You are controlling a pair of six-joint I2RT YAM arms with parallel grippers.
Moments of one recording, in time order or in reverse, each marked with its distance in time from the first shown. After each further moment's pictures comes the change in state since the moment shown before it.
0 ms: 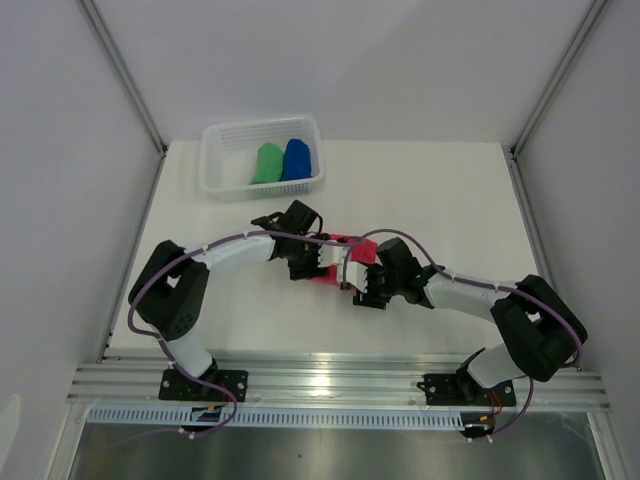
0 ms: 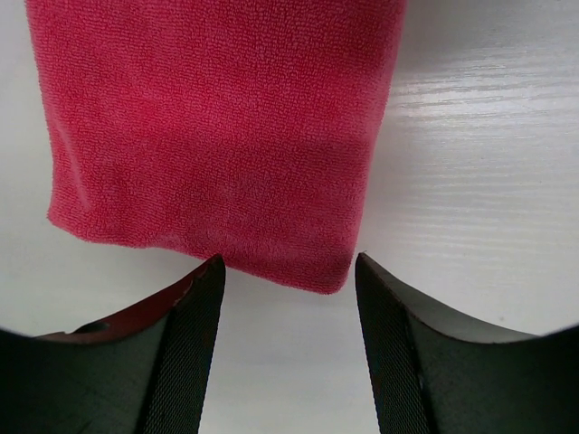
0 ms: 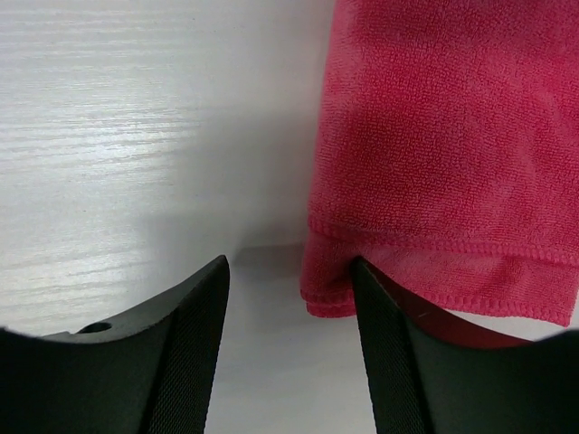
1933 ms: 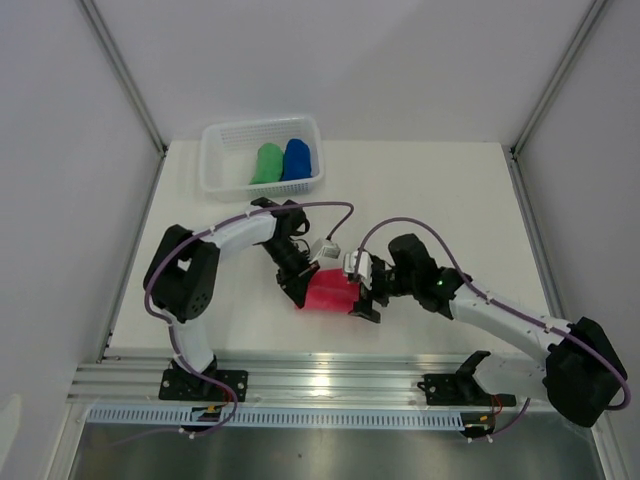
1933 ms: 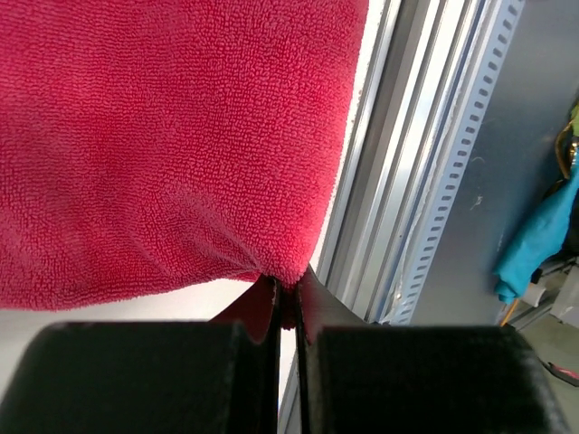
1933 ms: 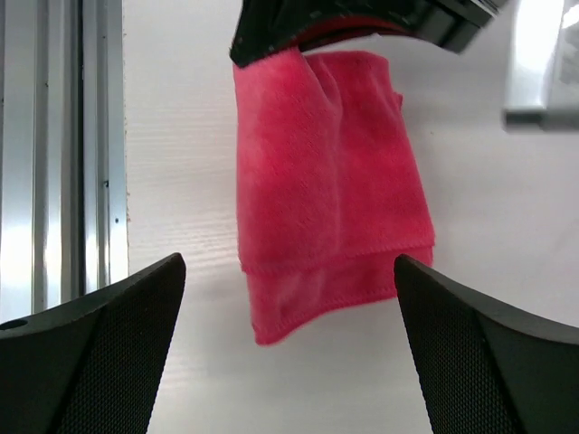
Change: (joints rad) left arm 0.106 0.129 0.166 -0.605 0.420 -0.260; right arm 0.001 -0.290 0.043 -0.147 -0.243 0.240
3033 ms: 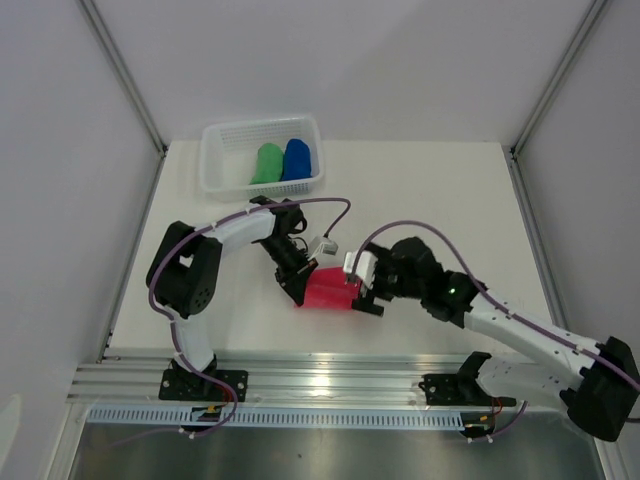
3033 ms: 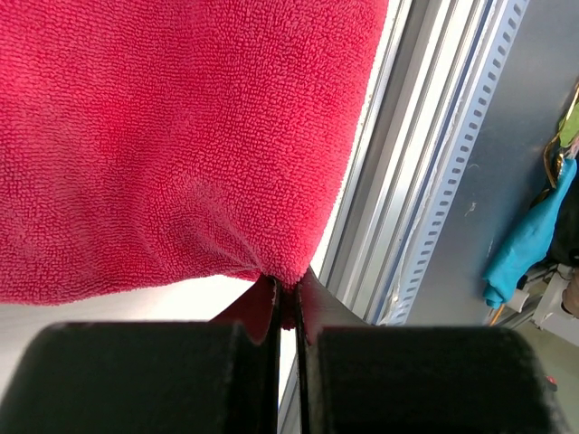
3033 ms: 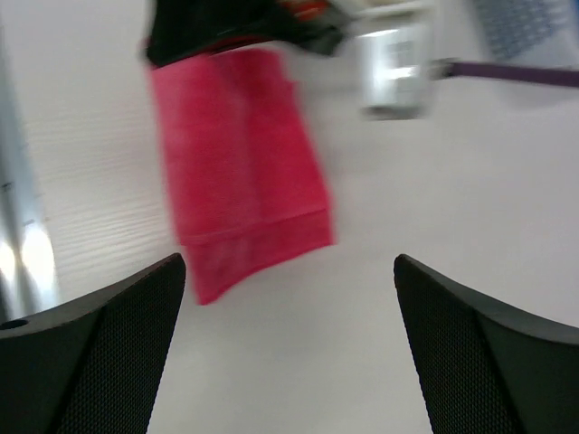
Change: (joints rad) left arm 0.030 0.041 0.012 -0.001 0.021 -0.015; right arm 0.108 -0.145 0.100 -0.090 0.377 -0.016
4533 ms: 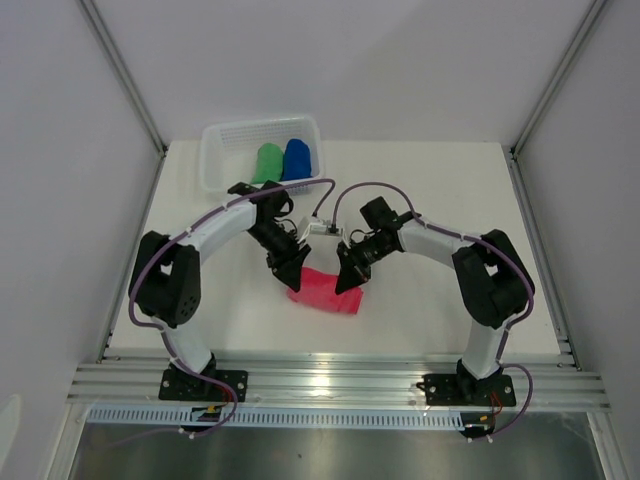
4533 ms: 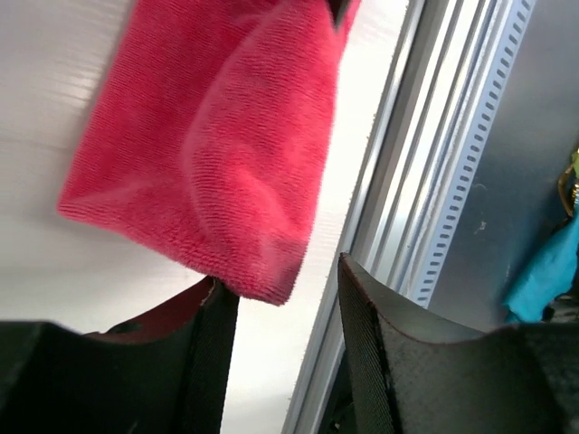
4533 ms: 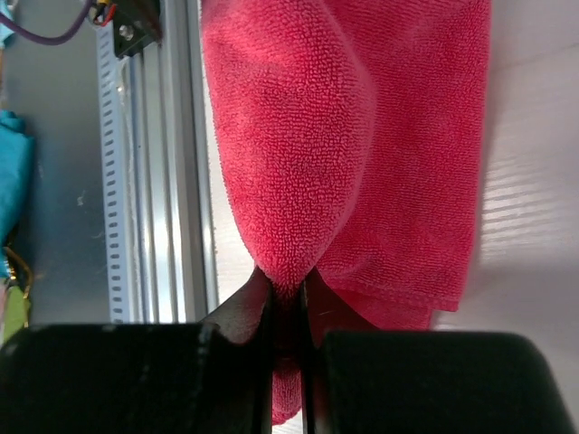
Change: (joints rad) left arm 0.076 -0.106 0.061 -0.038 0.002 0.009; right arm -0.214 0.802 0.383 -0.239 -0.744 0.183
